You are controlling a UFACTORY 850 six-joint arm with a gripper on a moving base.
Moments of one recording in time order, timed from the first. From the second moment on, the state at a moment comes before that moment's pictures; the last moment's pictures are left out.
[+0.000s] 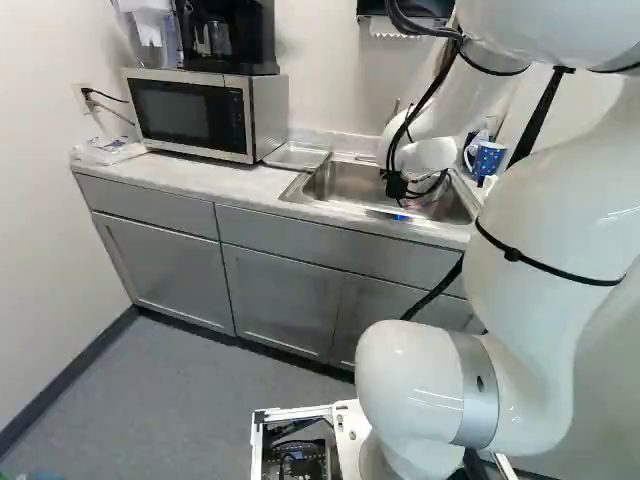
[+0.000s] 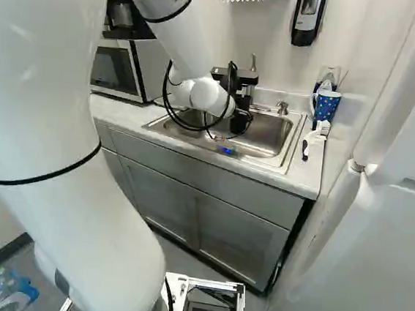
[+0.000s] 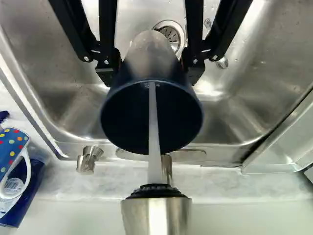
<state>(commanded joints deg) -18.1 -3.2 -43.1 -0.2 20.2 0.0</state>
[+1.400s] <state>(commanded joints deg) -18.1 -3.2 -43.1 -0.2 20.2 0.0</state>
